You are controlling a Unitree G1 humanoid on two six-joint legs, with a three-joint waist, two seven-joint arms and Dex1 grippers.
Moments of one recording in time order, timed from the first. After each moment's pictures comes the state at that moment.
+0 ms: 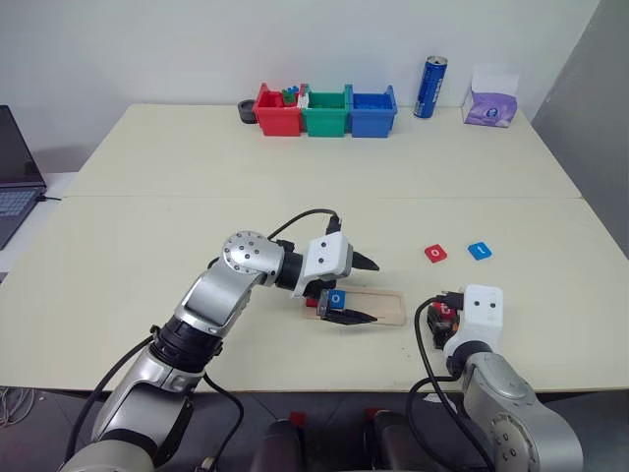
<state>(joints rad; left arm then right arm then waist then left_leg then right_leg) -0.63 0.50 -0.36 -0.07 -0.22 0.31 -1.24 0.13 0.04 0.01 -0.82 0.12 1.09 -0.18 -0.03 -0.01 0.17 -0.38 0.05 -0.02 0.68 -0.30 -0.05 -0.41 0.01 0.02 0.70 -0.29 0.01</state>
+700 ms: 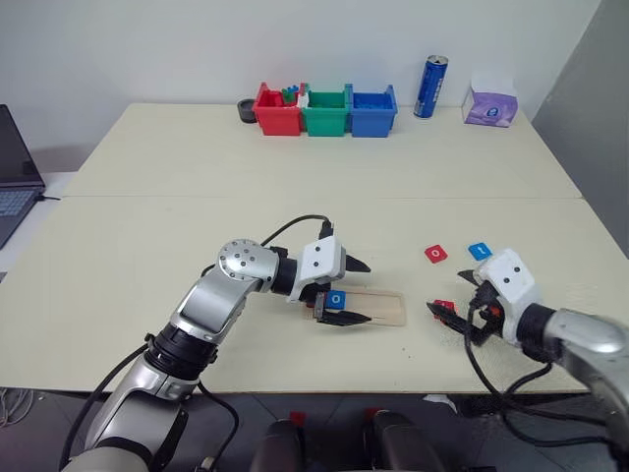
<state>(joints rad) -0.59 0.52 -0.36 -0.07 -0.22 0.32 -1.19 -0.01 -0.82 -0.15 -0.68 0.40 0.91 0.71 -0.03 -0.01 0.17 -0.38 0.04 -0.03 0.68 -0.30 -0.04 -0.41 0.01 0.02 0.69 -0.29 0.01</state>
